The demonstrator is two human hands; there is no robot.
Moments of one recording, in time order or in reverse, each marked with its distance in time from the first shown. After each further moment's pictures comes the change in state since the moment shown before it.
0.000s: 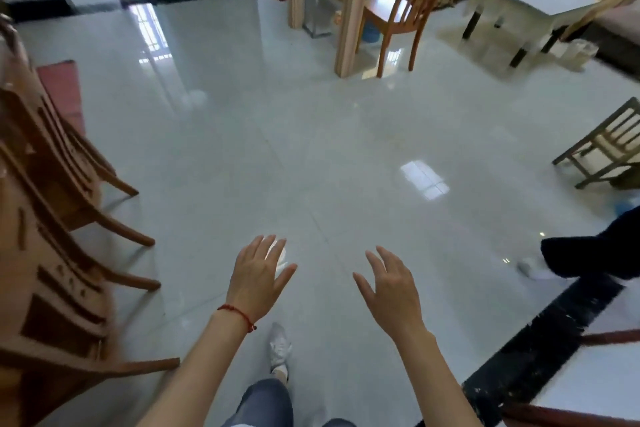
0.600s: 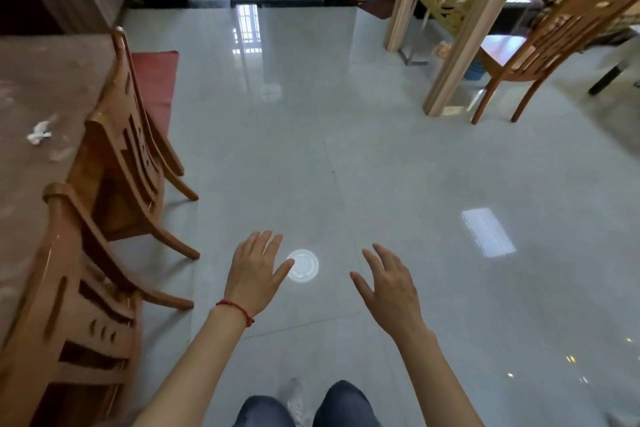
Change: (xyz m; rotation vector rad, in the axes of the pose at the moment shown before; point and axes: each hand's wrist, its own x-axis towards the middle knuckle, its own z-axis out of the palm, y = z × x) left_hand 0.204 -0.159 -0.079 0.064 0.124 -0.296; right_hand 0.292 -0.128 0.058 0.042 -0.138 -0.299
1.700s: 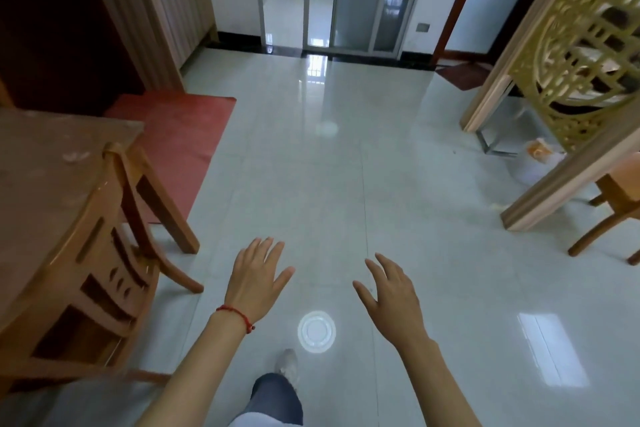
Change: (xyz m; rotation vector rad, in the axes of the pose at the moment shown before) left_hand 0.496 -0.114 -0.092 -0.021 0.106 -0.240; right_hand 0.574 -0.040 0.023 -0.011 -0.156 -0.226
